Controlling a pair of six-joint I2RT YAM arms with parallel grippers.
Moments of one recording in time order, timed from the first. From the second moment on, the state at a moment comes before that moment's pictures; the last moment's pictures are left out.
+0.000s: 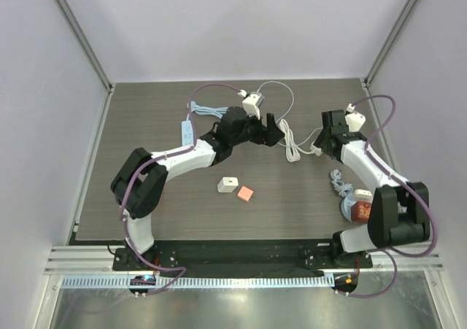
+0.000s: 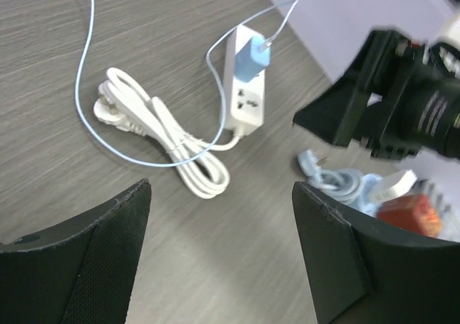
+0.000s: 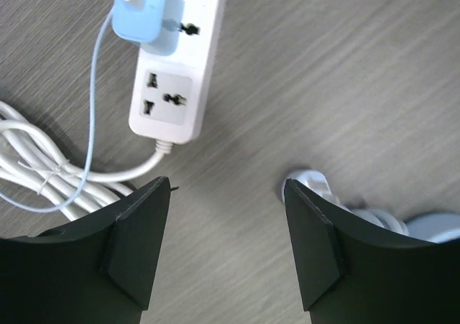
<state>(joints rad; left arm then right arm) -0.76 1.84 1.28 0.32 0.18 -0.49 0.13 1.36 0.93 -0.51 0.48 0.67</state>
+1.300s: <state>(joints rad) -0.67 1.89 1.11 0.54 0.42 -0.26 0.13 1.81 1.09 -0.28 0.44 0.60</state>
